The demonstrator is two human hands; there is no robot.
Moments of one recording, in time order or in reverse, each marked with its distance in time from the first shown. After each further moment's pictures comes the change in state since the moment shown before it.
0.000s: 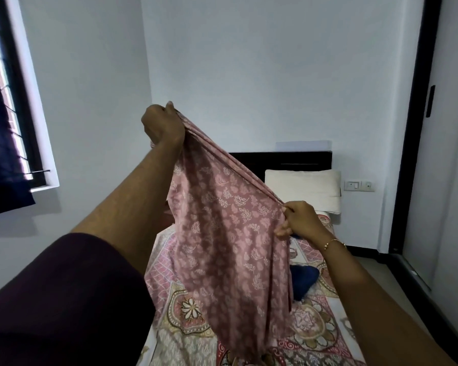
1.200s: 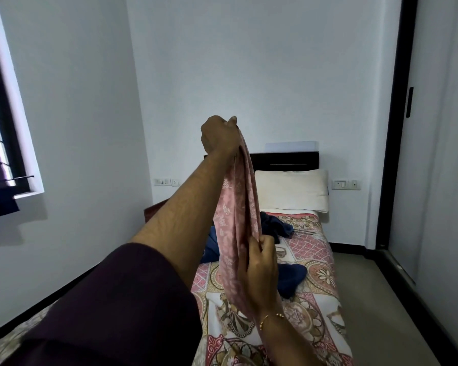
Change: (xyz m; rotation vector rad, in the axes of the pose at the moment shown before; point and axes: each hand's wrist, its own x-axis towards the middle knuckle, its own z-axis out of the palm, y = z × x) left_hand -0.092 0.063 0.047 -0.100 -0.405 0.013; right_hand -0.081 0.031 0.098 -0.382 0.619 -0.438
